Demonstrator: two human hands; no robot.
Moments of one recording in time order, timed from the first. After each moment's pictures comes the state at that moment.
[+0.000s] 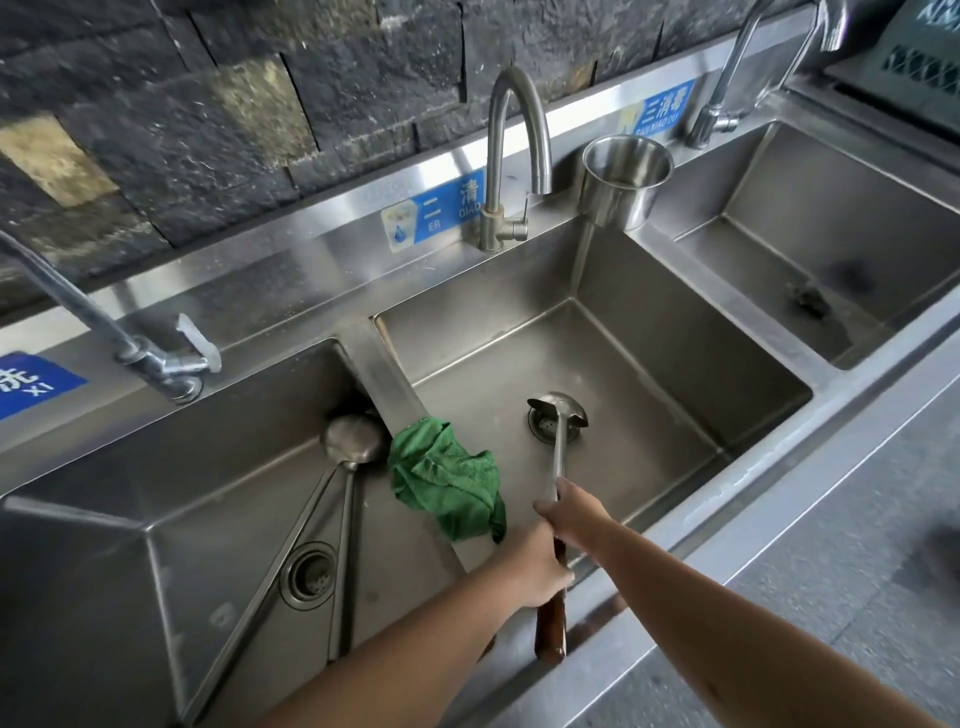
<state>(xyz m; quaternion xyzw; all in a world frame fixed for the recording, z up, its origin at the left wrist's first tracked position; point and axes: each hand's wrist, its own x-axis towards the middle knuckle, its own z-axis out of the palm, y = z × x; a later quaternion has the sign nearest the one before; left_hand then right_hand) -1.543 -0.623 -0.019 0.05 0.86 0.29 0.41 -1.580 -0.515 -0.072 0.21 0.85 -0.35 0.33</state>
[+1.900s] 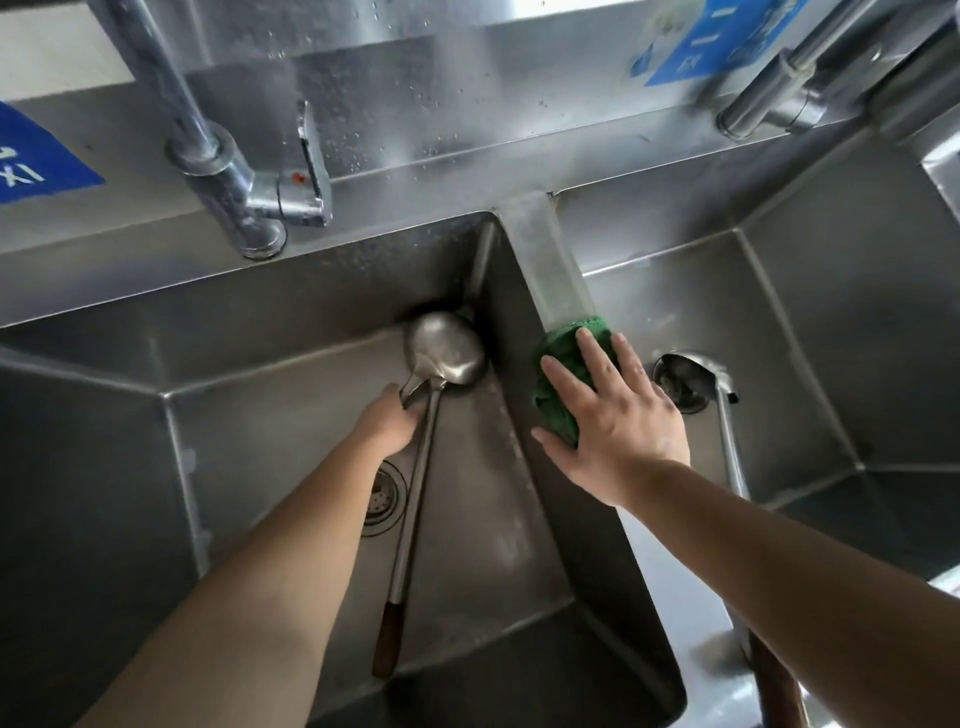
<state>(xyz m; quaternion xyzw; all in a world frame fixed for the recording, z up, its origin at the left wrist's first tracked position) -1.676 -0.954 -0.249 -0.23 0.86 0.33 0.32 -1.666 -0.697 -0.074 -0.15 0.98 0.04 0.13</state>
